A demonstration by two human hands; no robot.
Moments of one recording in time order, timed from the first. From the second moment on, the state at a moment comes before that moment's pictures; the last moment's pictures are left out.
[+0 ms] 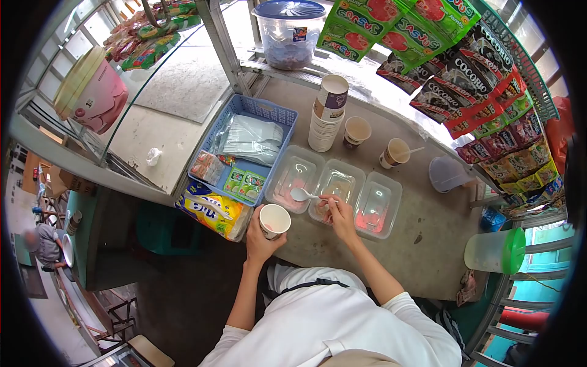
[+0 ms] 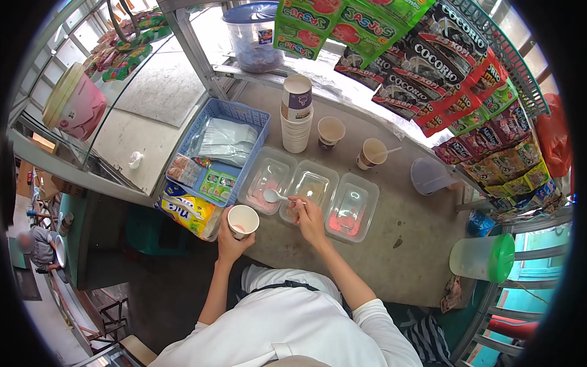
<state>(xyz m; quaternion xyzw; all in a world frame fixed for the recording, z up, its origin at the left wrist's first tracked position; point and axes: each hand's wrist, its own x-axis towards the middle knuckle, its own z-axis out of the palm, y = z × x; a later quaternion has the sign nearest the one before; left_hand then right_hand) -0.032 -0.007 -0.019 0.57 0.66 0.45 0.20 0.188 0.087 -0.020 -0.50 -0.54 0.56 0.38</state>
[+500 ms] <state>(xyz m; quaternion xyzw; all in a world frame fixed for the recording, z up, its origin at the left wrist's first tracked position) -0.031 -0.011 -0.026 0.56 0.67 0.47 0.14 0.173 0.081 -0.017 -0.47 -0.48 0.65 0.35</state>
